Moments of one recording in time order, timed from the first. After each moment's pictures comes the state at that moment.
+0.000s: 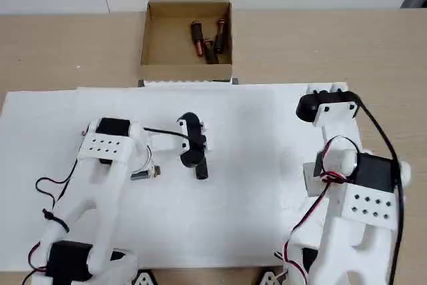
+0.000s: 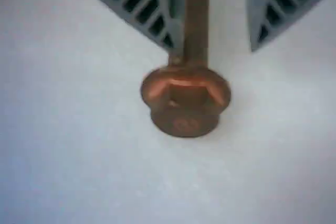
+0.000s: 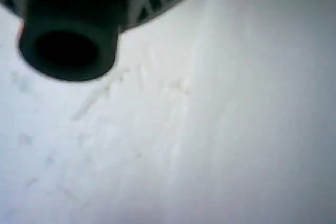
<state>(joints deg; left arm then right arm) 3.4 -14.3 38.8 73.9 -68.9 10.3 -44.8 31.2 96.2 19.2</state>
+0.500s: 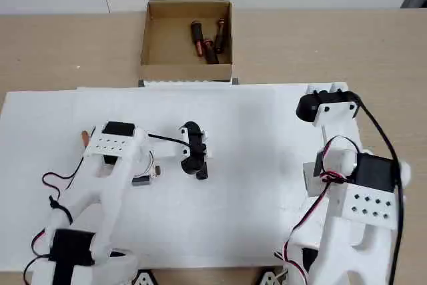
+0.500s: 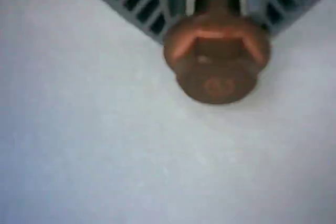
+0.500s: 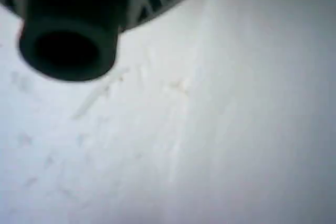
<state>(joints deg) 3.4 -7.0 40.7 69.2 -70.4 10.3 -44.8 31.2 96.2 19.2</state>
